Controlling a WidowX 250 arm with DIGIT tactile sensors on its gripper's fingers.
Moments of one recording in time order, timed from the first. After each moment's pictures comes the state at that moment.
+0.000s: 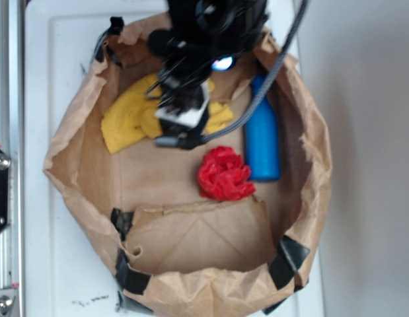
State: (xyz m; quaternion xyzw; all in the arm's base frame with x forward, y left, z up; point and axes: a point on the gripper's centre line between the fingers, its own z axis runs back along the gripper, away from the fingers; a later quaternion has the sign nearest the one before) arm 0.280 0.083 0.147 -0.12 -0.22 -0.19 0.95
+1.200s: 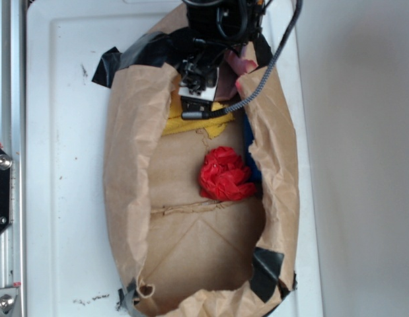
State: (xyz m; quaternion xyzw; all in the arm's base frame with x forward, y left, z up) arm 0.305 0.122 0.093 -0.04 -0.14 -0.13 0.98
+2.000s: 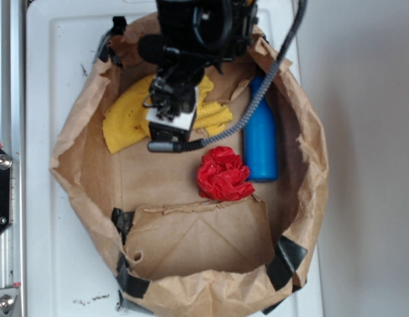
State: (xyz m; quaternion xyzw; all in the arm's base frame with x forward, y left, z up) arm 0.286 0.069 0.157 -0.11 -0.15 -0.17 0.97
